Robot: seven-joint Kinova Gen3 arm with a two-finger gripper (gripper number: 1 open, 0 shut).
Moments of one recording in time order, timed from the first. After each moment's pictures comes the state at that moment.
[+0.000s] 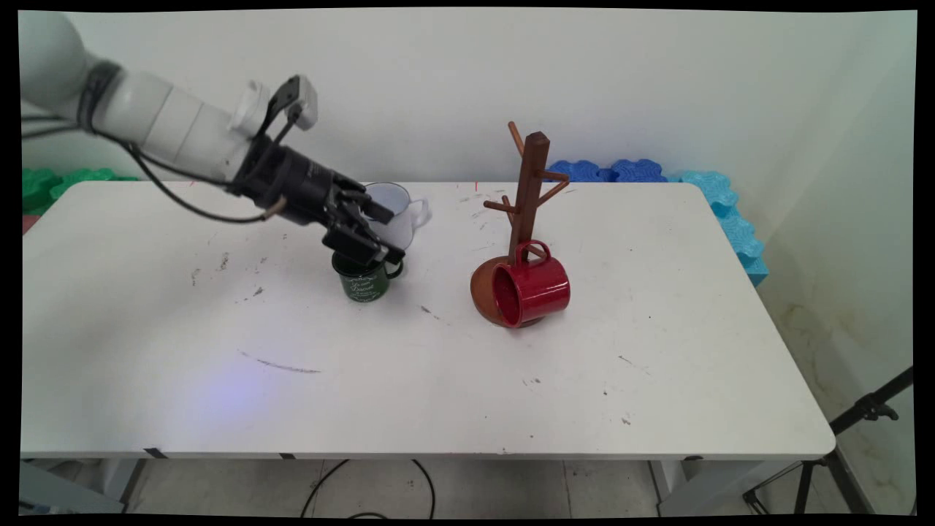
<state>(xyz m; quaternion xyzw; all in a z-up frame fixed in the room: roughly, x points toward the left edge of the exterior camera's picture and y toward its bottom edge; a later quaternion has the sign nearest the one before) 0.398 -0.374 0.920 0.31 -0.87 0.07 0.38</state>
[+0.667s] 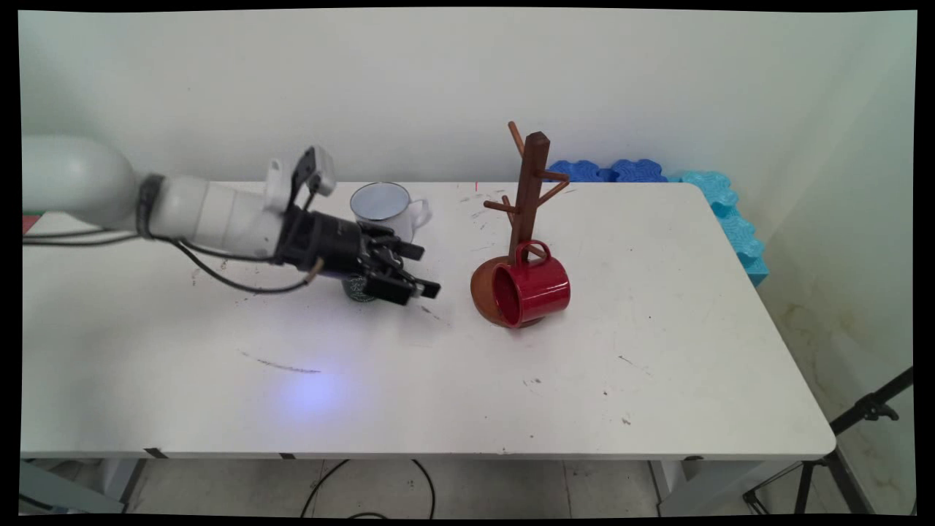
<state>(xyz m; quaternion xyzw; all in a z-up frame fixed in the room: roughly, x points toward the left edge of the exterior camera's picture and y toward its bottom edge) 0.377 -0.354 0.825 0.33 -0.81 0.08 0.47</state>
